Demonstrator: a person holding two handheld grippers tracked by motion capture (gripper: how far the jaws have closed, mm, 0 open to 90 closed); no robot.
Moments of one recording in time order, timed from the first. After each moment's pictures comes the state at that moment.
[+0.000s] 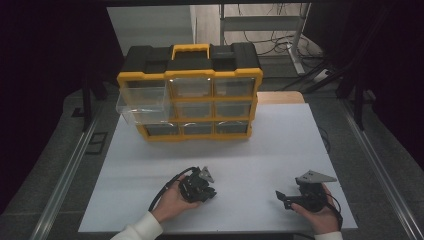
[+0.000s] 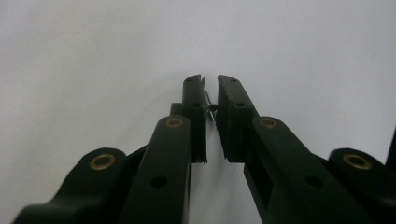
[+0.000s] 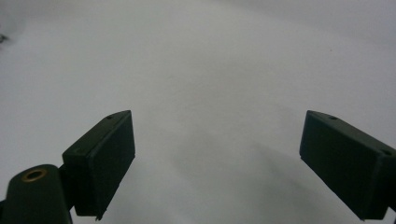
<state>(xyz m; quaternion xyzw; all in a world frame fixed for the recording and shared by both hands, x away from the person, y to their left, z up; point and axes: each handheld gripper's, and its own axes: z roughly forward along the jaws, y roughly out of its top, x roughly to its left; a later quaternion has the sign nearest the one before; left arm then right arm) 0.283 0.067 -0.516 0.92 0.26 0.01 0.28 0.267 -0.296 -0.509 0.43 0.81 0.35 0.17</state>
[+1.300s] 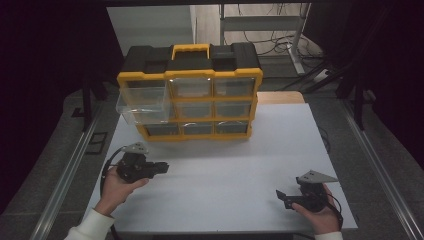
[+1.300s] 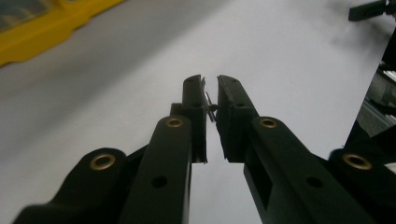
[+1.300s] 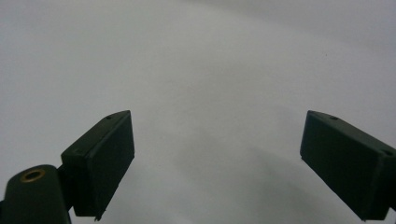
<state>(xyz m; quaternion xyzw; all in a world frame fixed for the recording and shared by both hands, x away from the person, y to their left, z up) 0.283 0.227 -0.450 0.83 0.39 0.03 0.40 0.266 -0.297 -0.508 0.43 0.81 0.36 0.17</state>
